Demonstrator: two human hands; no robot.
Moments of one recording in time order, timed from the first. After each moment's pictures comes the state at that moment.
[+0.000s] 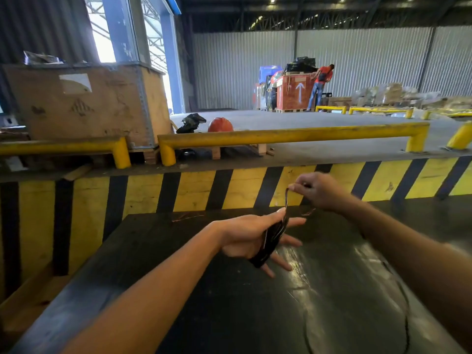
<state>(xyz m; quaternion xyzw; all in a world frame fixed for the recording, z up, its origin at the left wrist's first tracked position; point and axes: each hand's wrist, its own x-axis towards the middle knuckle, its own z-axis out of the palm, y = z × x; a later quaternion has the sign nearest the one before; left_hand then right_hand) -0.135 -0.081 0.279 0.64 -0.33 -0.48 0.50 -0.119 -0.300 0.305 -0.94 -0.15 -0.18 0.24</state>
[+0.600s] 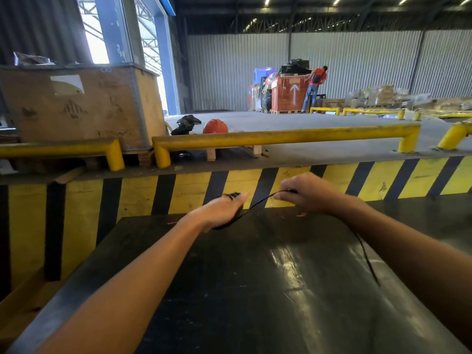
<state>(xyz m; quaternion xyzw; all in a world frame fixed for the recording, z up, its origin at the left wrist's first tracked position) -0.093 -0.058 0.287 0.90 -0.18 -0.09 0.38 -0.116 -0.289 0.314 -0.95 -0.25 -0.18 0.09</state>
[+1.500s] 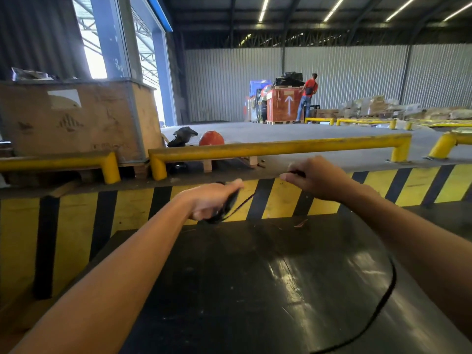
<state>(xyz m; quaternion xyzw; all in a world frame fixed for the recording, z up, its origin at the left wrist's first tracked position) -0.089 -0.054 0.349 0.85 -0.16 -0.20 0.45 -0.125 -0.309 0.362 -0.93 -0.21 -0.29 0.11</state>
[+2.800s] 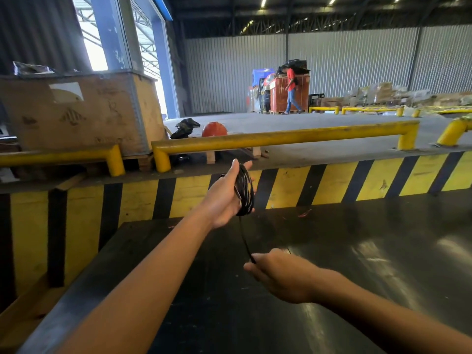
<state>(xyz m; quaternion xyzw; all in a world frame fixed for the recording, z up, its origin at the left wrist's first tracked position) -0.118 -0.077 0.319 0.63 -0.23 -0.16 0.72 -0.202 -0.219 0.234 -0.93 -0.29 -0.04 0.21</state>
